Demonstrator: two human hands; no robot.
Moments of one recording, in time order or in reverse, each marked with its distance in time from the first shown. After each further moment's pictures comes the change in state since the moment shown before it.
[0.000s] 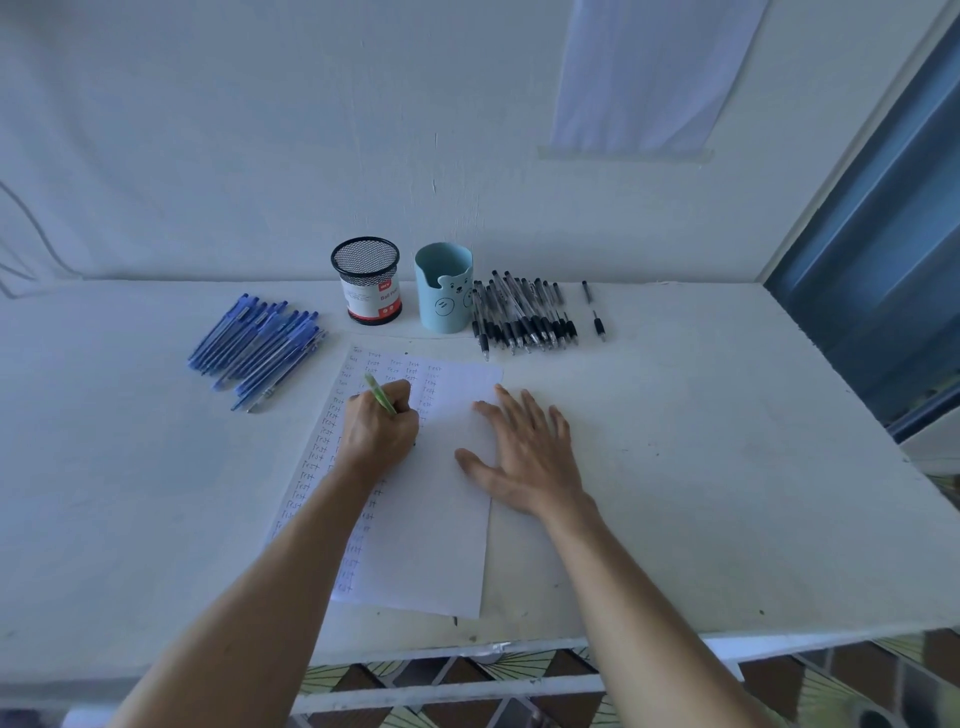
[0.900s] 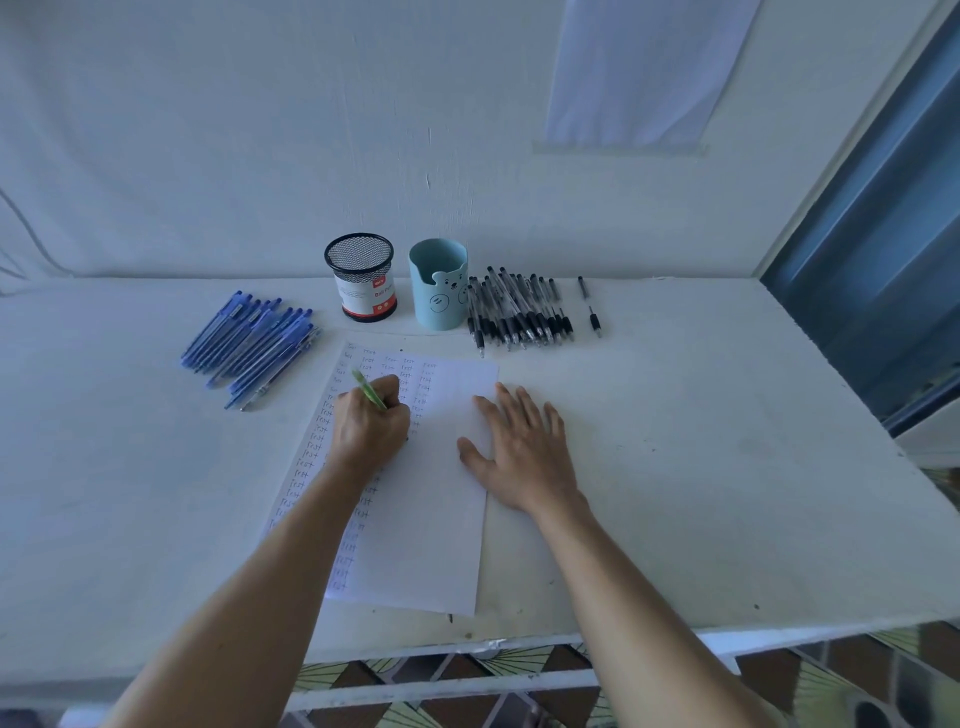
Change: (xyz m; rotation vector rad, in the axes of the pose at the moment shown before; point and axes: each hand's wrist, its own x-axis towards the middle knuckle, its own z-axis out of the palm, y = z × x) left_hand 0.001 0.000 -0.001 0.004 0.040 -0.045; right_hand 0.002 0.001 0.006 -0.051 0.010 0.030
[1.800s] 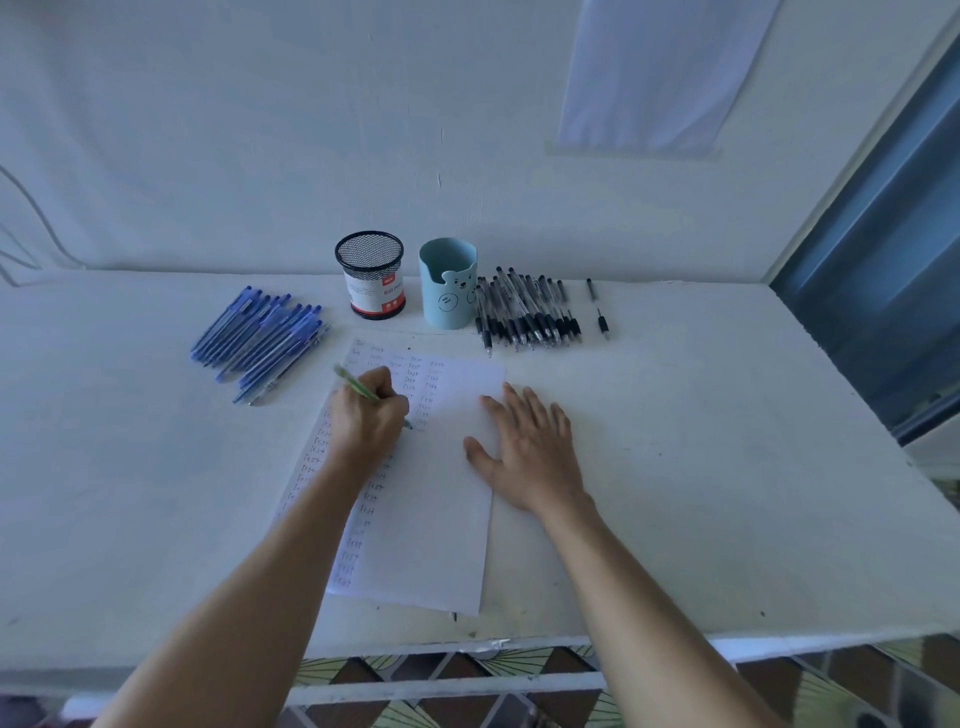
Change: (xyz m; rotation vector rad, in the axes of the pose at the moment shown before) left_hand -0.001 0.000 -0.007 -0.272 0.052 -0.094; right_hand 0.001 0.000 0.000 -0.002 0.005 -0.004
